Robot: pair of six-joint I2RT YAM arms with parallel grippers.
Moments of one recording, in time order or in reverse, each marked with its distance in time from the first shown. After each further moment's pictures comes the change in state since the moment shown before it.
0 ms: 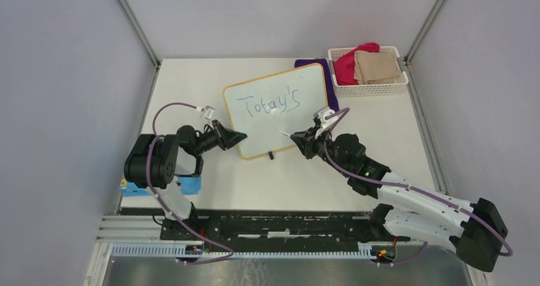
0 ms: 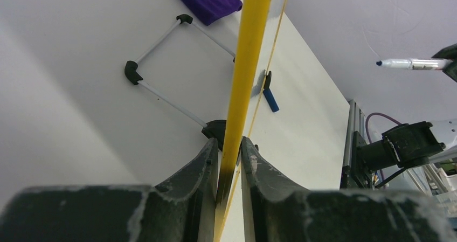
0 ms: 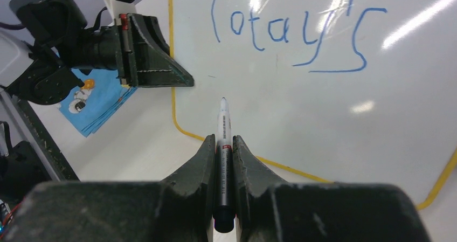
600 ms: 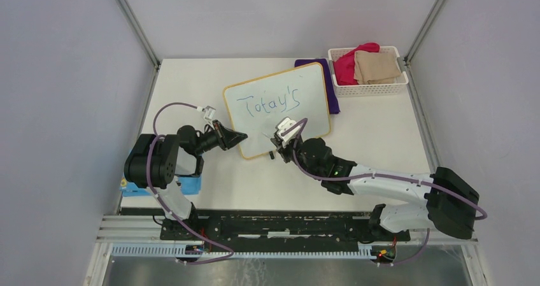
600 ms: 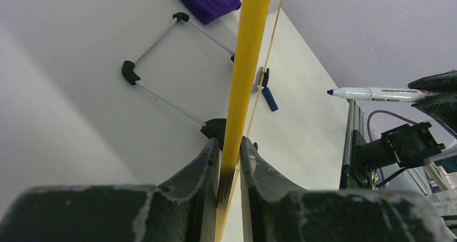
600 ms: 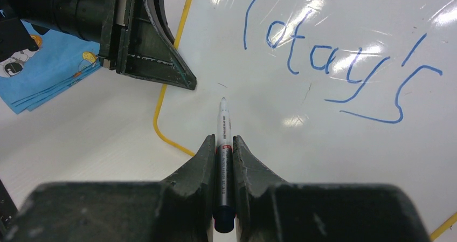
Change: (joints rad) left arm -0.005 0.003 0.000 0.001 0.002 0.002; right arm 0.200 0.304 0.084 0.181 0.175 -0.306
